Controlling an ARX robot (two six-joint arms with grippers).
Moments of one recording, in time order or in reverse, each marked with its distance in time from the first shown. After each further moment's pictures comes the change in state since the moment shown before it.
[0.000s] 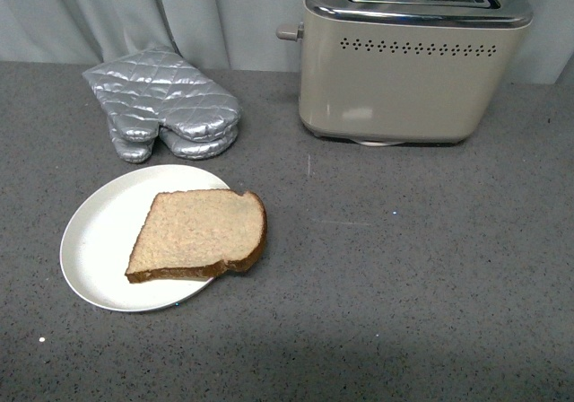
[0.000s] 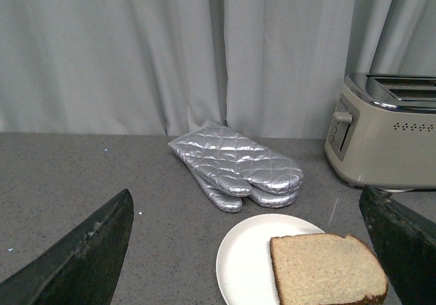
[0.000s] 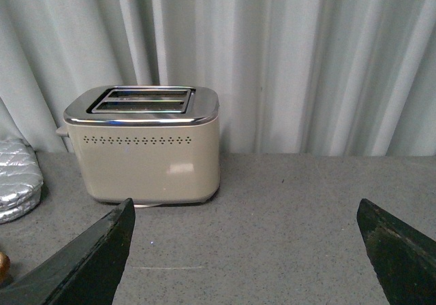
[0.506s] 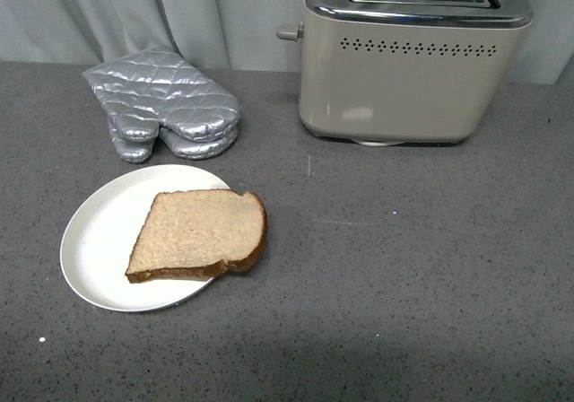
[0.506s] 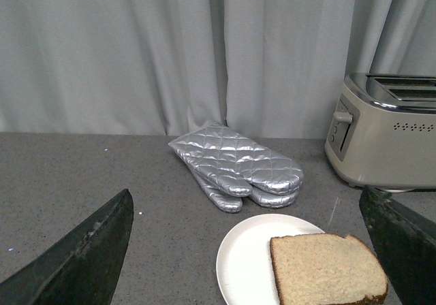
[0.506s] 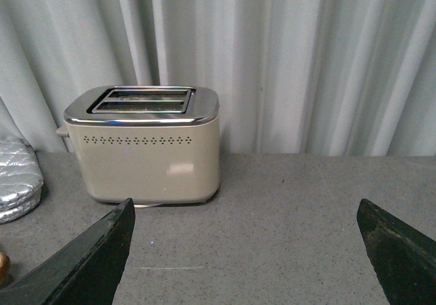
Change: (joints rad) left arm 0.000 0.000 0.000 0.000 0.000 0.000; right arm 0.000 0.000 0.000 0.000 0.000 0.000
